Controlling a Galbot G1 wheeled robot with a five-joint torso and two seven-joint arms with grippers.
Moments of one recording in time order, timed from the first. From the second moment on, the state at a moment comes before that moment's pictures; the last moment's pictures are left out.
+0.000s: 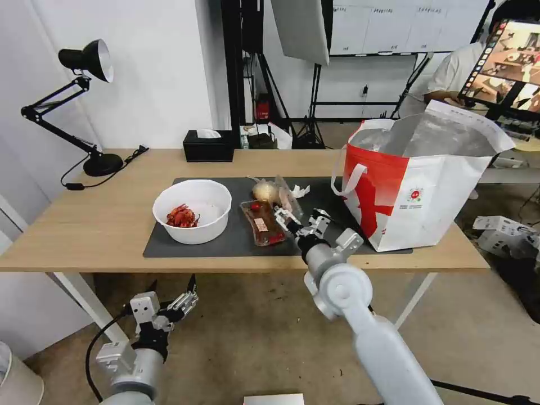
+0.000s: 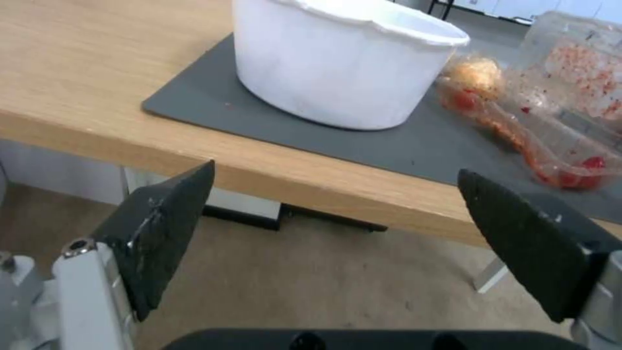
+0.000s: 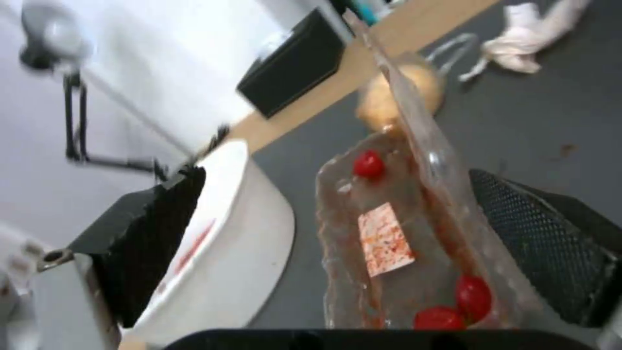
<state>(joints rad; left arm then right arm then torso) 1.74 -1.54 -0.62 -2.25 -0.30 0.18 -0.01 -0.91 1.30 0.04 1.91 1.06 -0.30 0.44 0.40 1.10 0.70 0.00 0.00</state>
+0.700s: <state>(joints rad) 1.72 -1.54 -0.62 -2.24 -0.31 0.18 -0.01 -0.81 1.30 0.10 1.90 1.56 -0.42 0.64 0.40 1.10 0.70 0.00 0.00</state>
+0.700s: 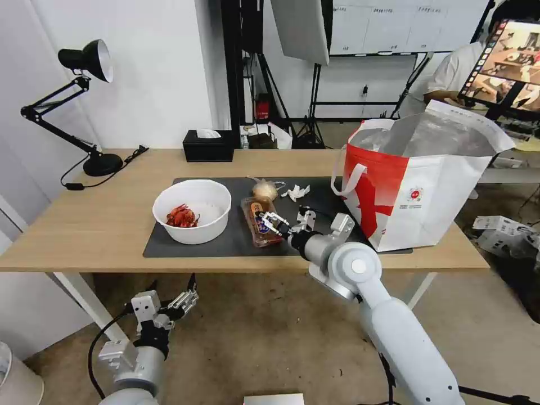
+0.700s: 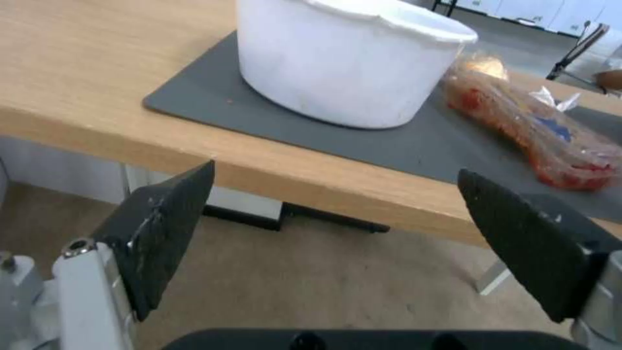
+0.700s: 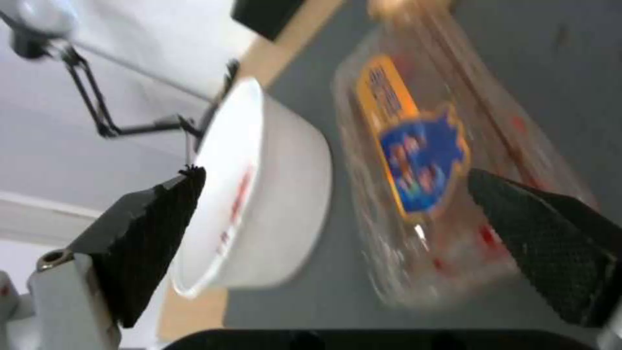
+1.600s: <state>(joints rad) 1.56 -1.40 -0.60 -2.21 -0.65 0.26 -0.02 -0.28 1.18 -0.29 1.28 0.71 -0.45 -0.31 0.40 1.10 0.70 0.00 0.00</state>
